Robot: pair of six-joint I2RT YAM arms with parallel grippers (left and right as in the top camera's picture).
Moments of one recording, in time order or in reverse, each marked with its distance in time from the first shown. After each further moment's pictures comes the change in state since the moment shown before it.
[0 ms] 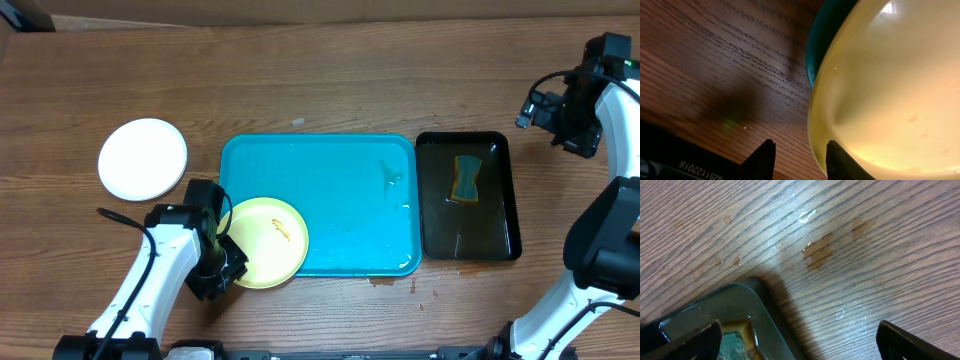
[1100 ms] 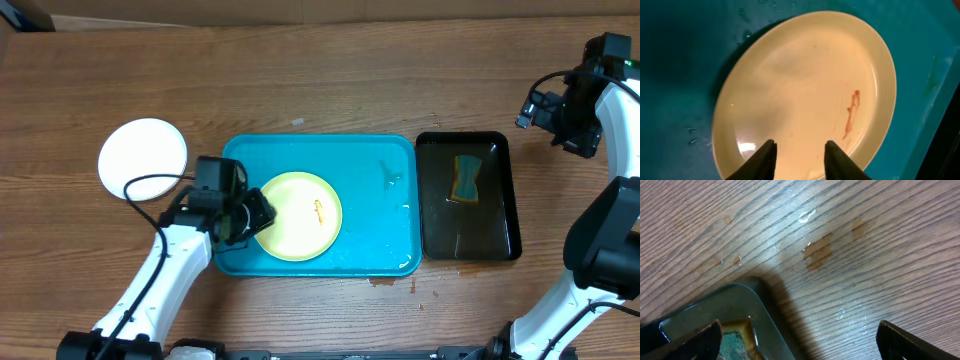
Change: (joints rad) left arm -0.101 0.000 0.007 0.570 0.234 0.152; right arm 0.000 0.000 0.000 0.000 0.000 0.000
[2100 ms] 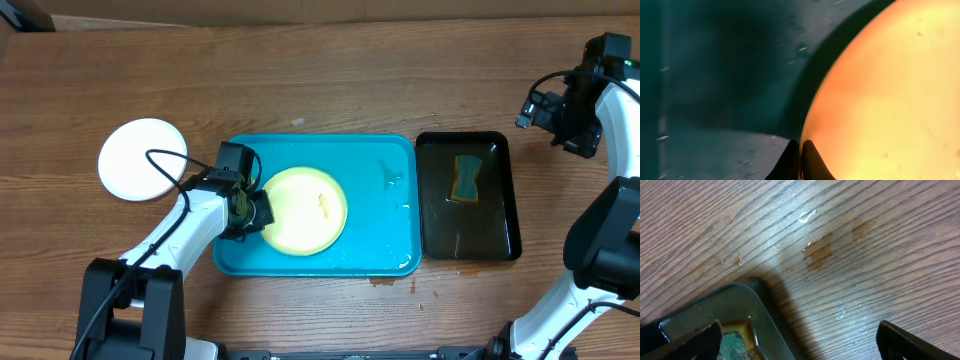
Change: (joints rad) left arm -0.029 0.247 0.125 -0.107 -0.198 0.181; right arm 0.000 0.000 0.000 0.000 0.000 0.000
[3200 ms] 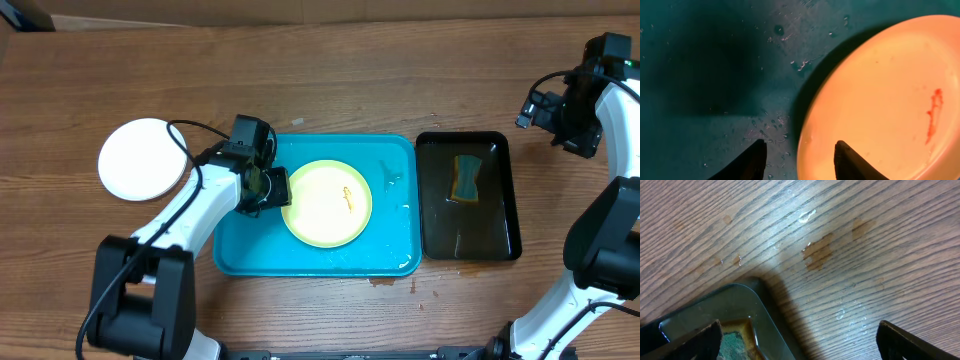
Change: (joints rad) left arm -0.053 0.100 0.190 -0.039 0.080 0.077; right arm 0.000 0.000 0.000 0.000 0.000 0.000
